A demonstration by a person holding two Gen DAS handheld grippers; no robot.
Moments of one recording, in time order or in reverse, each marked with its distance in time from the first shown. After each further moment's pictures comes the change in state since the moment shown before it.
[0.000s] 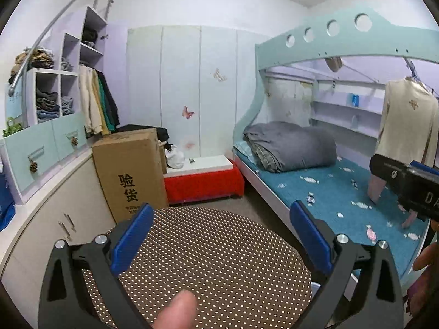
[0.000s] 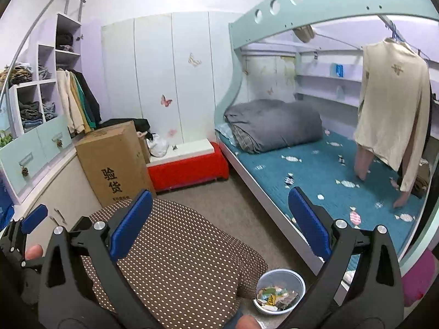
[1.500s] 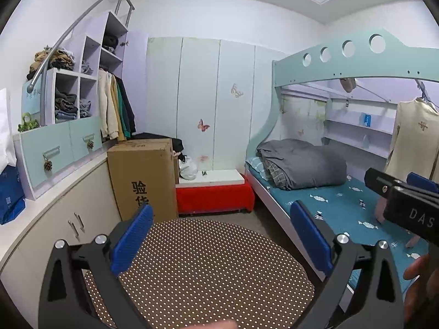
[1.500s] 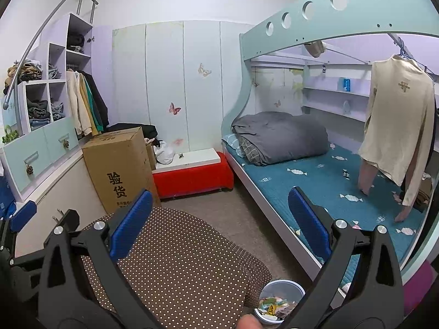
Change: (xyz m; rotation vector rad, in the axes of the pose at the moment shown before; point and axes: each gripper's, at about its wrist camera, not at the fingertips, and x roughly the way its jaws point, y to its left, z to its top) left arm -0.021 0.024 0.010 -0.063 -0.057 0.054; right arm -0.006 0.019 0.006 -0.036 -0.037 0.025
